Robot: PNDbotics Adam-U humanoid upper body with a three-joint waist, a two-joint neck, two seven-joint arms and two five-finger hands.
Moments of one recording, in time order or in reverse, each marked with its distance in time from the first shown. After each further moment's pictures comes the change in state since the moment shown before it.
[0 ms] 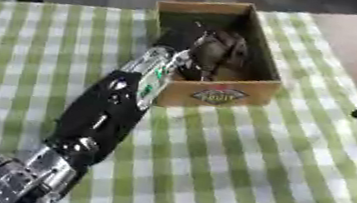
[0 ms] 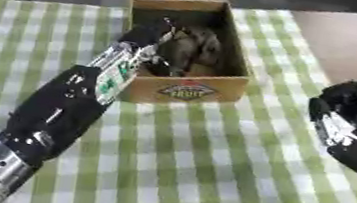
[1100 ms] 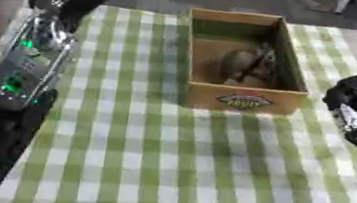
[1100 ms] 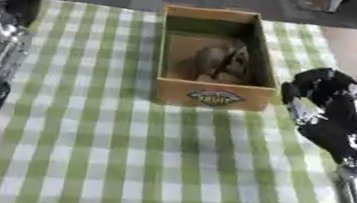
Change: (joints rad) left arm 0.499 0.222 0.017 -0.915 1.153 -0.022 0.342; right arm 0.063 0.000 -0.037 0.013 0.002 -0.005 -0.028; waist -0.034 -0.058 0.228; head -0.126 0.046
